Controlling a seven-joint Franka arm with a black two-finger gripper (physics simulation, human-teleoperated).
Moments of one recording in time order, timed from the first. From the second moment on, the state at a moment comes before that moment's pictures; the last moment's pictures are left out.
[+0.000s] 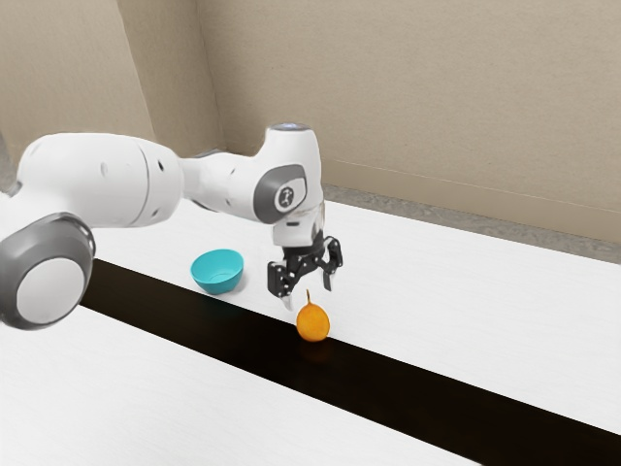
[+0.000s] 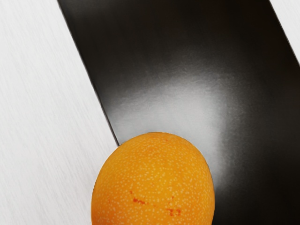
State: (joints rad) arm -0.27 0.57 0.10 -1.56 -0.15 2.01 1.87
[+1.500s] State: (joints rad) arm -0.10 0.41 0.31 -1.67 -0.15 2.11 2.15
